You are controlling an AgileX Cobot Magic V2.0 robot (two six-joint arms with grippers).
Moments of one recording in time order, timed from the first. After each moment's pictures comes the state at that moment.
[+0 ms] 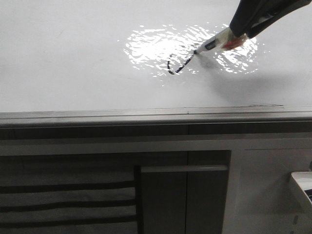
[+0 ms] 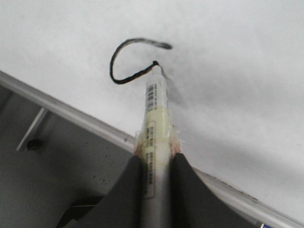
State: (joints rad) left arm -0.42 0.72 -0.73 -0.16 0.62 0.39; right arm 0.31 1.31 -1.12 0.24 0.73 -0.20
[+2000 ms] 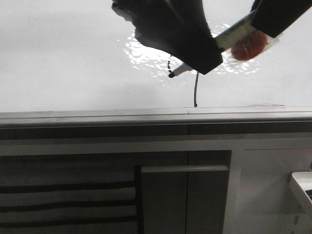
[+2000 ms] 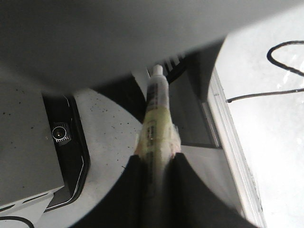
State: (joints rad) left arm -0.89 1.52 -1.23 -0.43 0.62 0.97; right arm 0.51 1.17 -1.14 0.24 1.06 -0.86
